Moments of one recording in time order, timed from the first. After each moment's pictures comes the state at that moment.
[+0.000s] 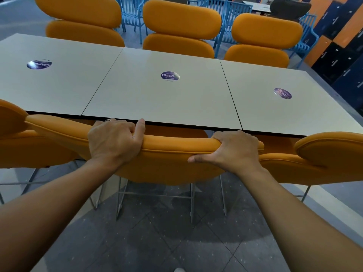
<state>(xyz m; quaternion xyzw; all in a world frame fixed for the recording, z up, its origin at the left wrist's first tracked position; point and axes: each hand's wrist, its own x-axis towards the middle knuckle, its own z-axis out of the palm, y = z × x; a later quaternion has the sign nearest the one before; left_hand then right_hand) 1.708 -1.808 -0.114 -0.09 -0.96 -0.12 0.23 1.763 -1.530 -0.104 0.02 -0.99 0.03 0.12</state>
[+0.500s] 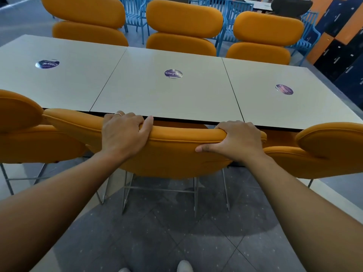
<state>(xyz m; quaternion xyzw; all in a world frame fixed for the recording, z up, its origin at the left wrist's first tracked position) 1.718 -1.821 -0.115 -0.13 -0.96 -0.13 0.19 1.770 -1.532 -0.103 0.00 -0.99 0.05 0.11</state>
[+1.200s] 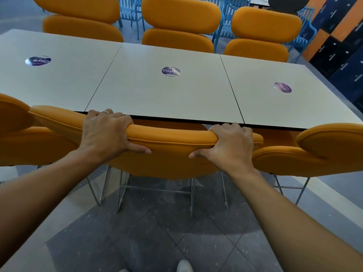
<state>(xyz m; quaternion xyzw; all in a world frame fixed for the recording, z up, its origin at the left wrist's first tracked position) 1.696 -1.858 -0.106 -0.24 -0.96 -0.01 0.13 1.774 -1.565 -0.118 -0.04 -0.98 0.05 0.19</state>
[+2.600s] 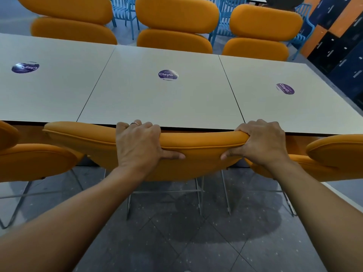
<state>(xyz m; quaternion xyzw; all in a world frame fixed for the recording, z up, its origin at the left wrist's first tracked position) 1.666 -1.776 -0.115 -0.19 -0.97 -0.04 0.16 1.716 -1.487 -0.101 -0.05 -0.99 0.03 0.11</state>
